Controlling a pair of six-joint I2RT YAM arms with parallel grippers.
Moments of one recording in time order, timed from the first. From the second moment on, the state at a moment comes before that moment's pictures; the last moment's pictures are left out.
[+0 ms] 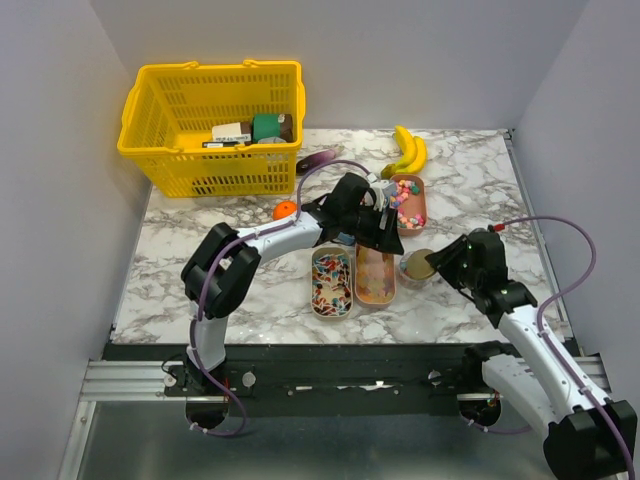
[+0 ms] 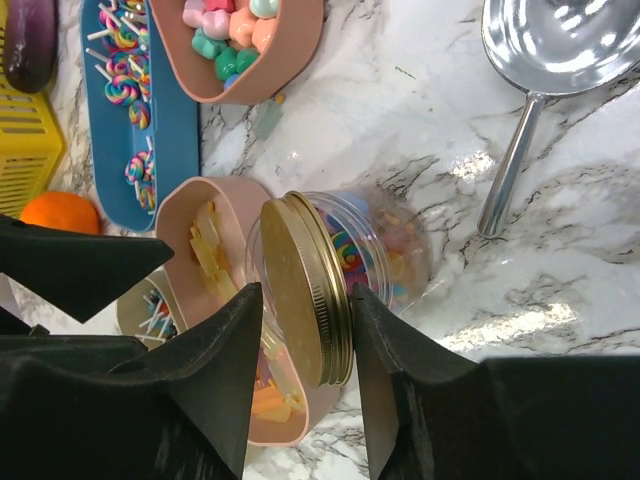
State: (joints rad) left arm -0.78 1.93 1.39 -0.07 0.56 -0.48; right arm 0.21 0.78 0.49 -0.38 0.06 0.91
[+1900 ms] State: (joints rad) left arm -0.82 2.12 1.60 -0.28 0.51 -0.42; right arm 0.21 1.03 0.55 -0.41 0.02 0.92
